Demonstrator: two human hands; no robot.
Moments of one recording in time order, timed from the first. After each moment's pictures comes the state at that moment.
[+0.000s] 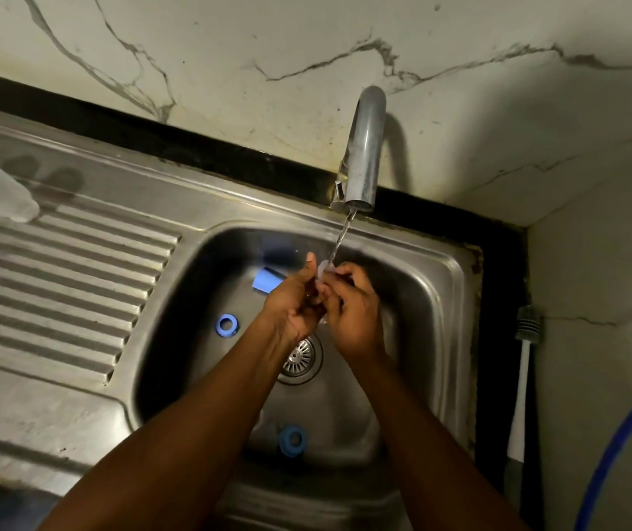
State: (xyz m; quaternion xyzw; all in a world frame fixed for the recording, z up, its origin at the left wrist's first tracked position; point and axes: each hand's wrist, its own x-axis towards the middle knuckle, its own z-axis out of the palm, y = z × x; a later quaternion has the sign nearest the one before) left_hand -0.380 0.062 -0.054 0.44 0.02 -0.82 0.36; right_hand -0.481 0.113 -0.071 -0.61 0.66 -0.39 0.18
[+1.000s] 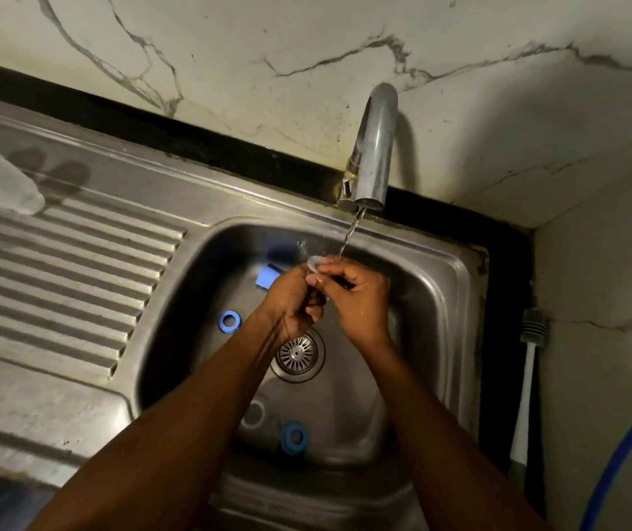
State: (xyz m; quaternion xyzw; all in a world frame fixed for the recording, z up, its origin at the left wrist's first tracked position) left_hand -0.369 0.062 -0.043 0.49 -0.16 -0.80 0.30; right_hand -0.474 0.097 -0.048 -0.49 0.61 -0.51 0.34
